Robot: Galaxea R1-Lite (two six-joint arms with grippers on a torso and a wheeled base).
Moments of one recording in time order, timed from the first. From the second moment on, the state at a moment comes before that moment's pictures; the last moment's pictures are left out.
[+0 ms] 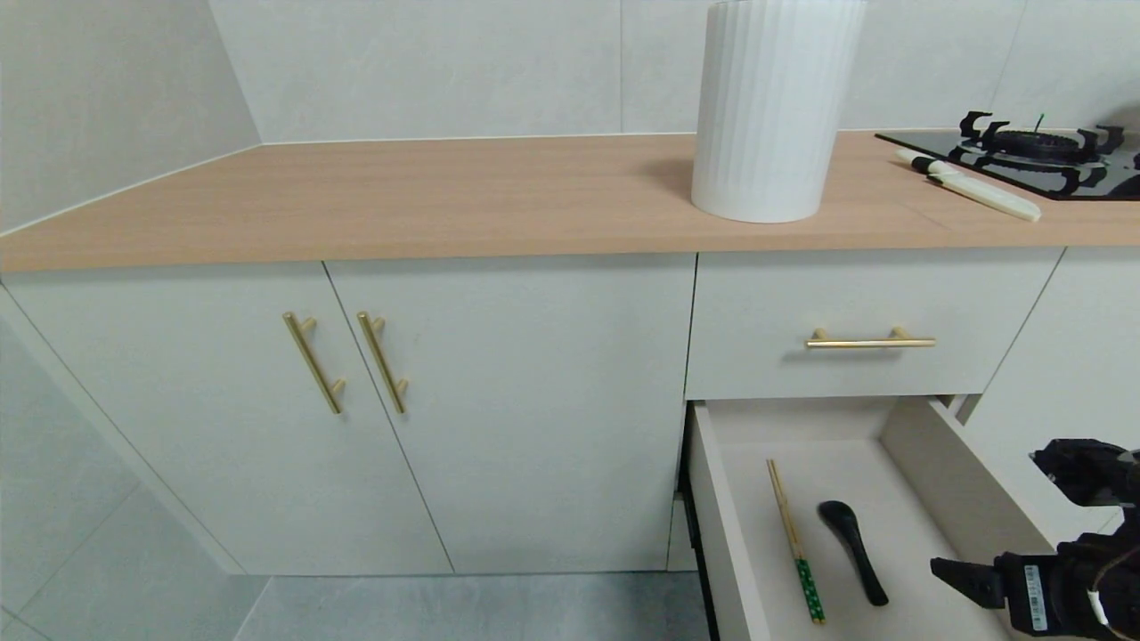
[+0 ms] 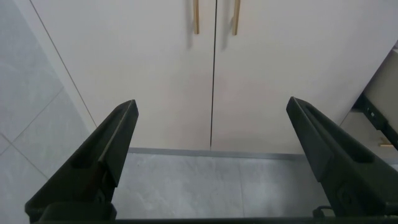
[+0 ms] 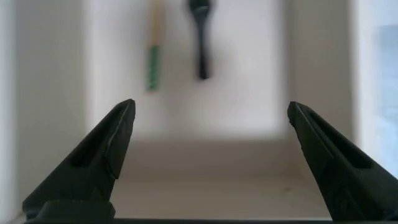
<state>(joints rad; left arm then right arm) 0.01 0.00 0.00 -0.01 0.05 -0.01 0.29 1.30 -0.35 -0.18 -0.19 0.25</state>
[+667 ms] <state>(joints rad) 0.01 0.00 0.00 -0.01 0.05 -0.01 0.34 1.12 -0.29 -0.06 -0.18 0.25</state>
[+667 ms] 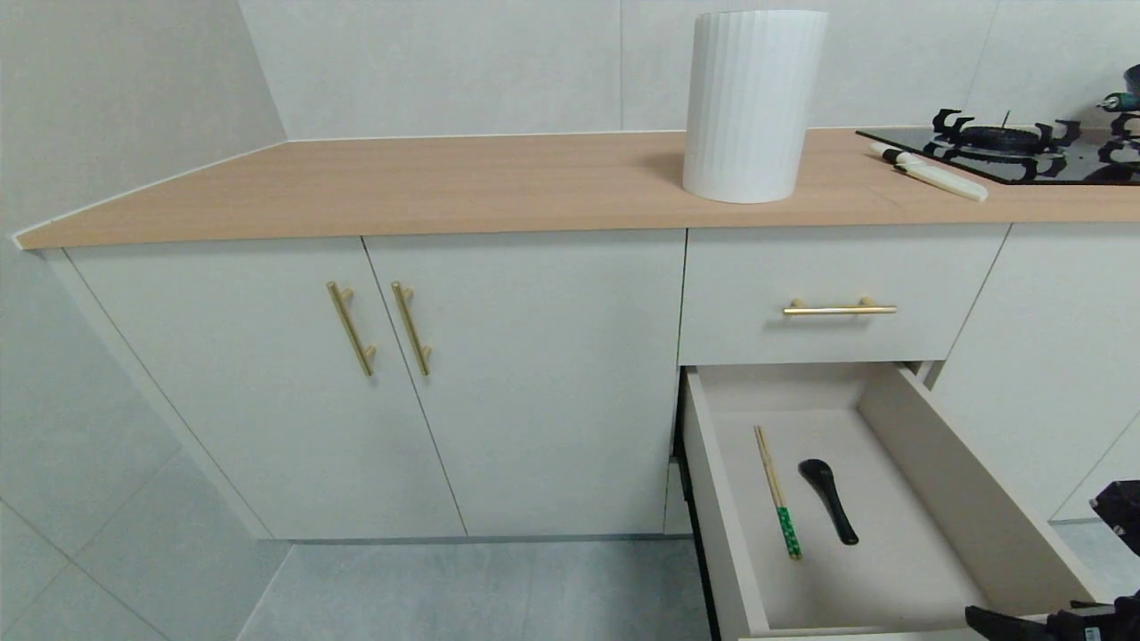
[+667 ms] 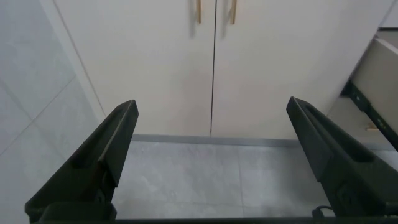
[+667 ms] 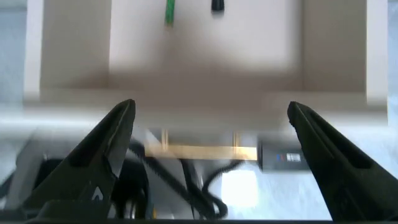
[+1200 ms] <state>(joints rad) 0.01 0.00 0.00 -0.01 0.05 -0.01 0.39 1.12 -0.41 0.31 -0.10 0.27</state>
